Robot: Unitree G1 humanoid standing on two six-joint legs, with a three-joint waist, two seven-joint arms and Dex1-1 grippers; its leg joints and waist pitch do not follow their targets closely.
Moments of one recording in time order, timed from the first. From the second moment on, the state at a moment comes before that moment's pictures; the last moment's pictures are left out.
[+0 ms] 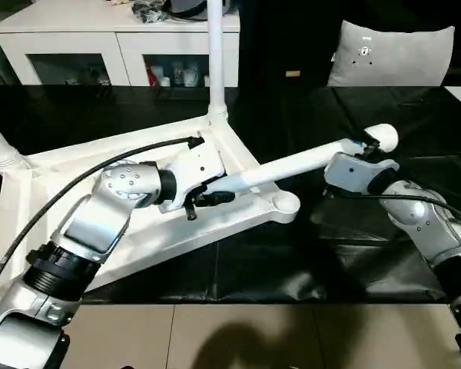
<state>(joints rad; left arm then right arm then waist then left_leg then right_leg) -0.62 0.53 -0.34 0.02 -0.01 0.44 -0.91 -0.63 -0.60 0.24 0.69 -0.53 -0.45 0.13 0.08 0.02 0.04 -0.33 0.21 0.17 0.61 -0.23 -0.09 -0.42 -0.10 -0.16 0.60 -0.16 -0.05</state>
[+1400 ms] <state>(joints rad) -0.65 0.41 -0.08 0.05 -0.15 0.30 -0.81 -0.59 -0.55 0.20 0.81 -0.46 -0.52 0.14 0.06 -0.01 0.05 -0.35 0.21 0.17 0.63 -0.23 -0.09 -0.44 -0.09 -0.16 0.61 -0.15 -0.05</state>
